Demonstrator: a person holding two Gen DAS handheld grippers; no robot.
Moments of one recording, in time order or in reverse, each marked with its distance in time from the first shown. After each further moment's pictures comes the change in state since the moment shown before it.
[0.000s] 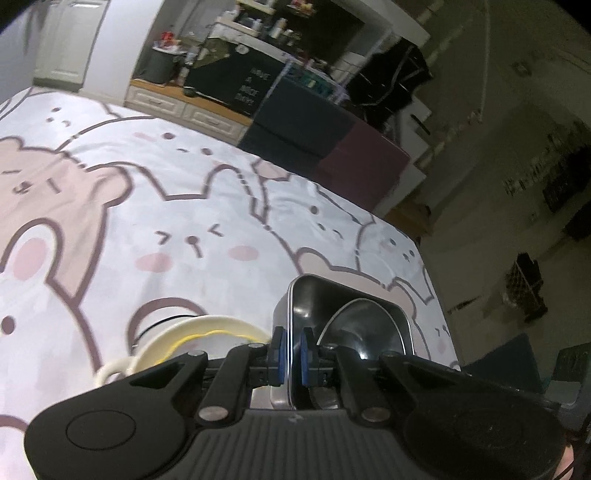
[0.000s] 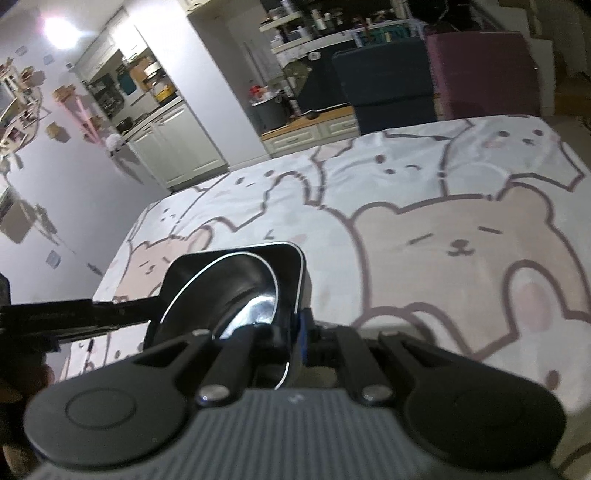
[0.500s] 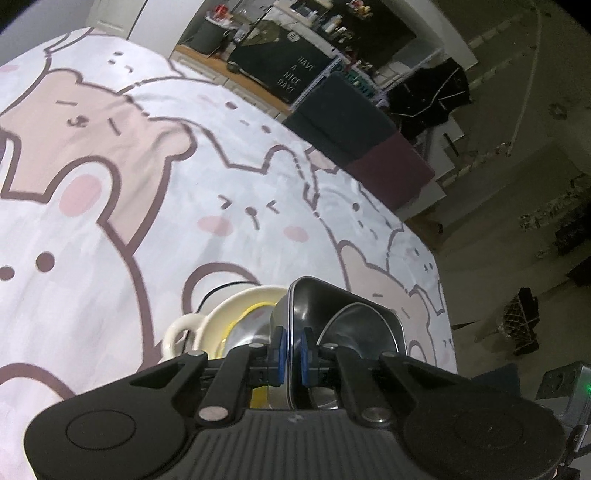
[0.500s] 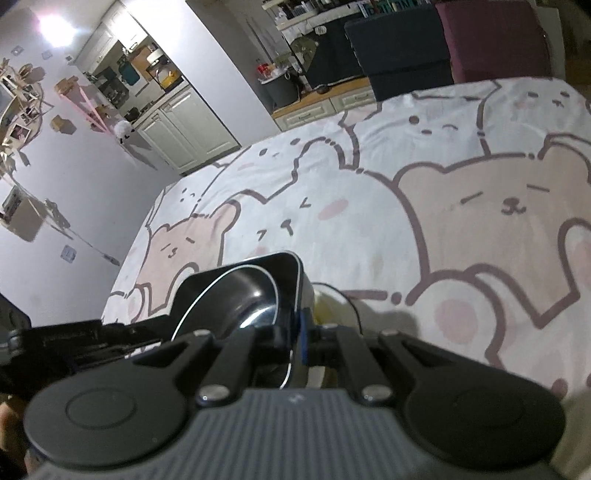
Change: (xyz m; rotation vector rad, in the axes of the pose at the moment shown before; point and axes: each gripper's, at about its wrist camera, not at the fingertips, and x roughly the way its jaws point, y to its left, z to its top) left arm -0.011 0.066 -0.018 -0.174 0.037 -0.004; right arm 0.038 0.038 -0.018 0.063 0.077 0.051
